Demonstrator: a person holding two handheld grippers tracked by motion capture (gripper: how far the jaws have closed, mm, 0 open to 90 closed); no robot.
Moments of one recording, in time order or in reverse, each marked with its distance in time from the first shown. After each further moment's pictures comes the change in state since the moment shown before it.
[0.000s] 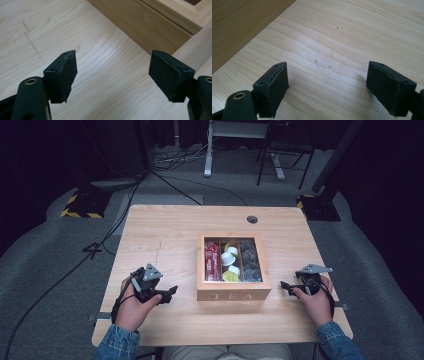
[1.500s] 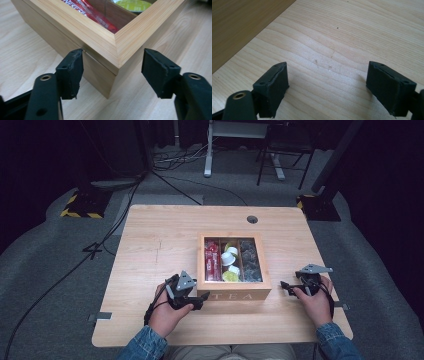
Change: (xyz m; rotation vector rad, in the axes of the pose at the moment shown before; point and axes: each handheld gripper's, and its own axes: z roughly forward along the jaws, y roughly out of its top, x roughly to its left) left arm -0.068 0.014 0.048 -0.089 -0.123 0.086; right arm 0.000 0.000 0.000 -0.001 -0.002 0.000
